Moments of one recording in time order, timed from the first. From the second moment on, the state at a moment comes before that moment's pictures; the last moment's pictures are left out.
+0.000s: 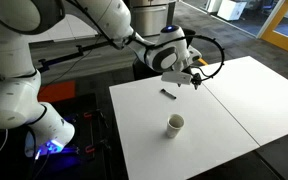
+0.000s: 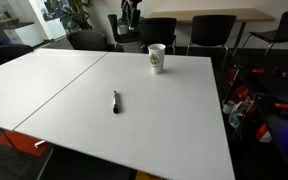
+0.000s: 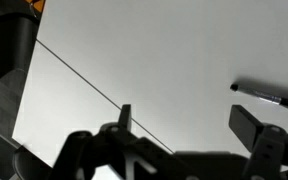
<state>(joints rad) -0.04 0.36 -0.04 -2.00 -0.29 2.80 -0.48</state>
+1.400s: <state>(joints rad) -0.03 0.39 -0.02 -1.99 -0.29 2.86 -0.38</state>
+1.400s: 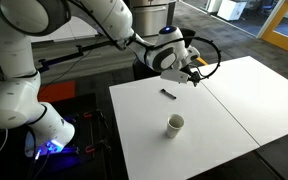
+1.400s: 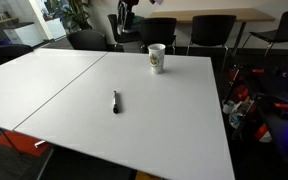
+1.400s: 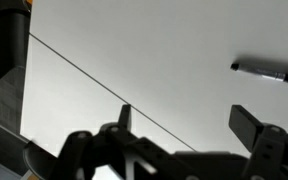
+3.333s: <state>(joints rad) 0.04 0.67 0.21 -1.78 0.22 3.01 0.29</state>
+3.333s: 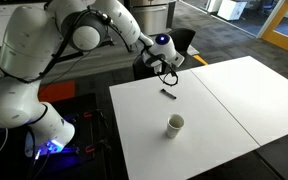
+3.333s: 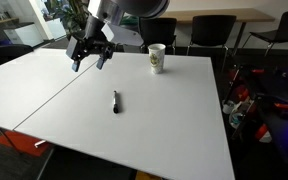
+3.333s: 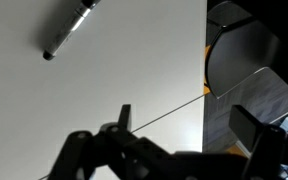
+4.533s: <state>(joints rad) 0.33 0.70 -0.13 -1.74 0.18 2.79 0.69</state>
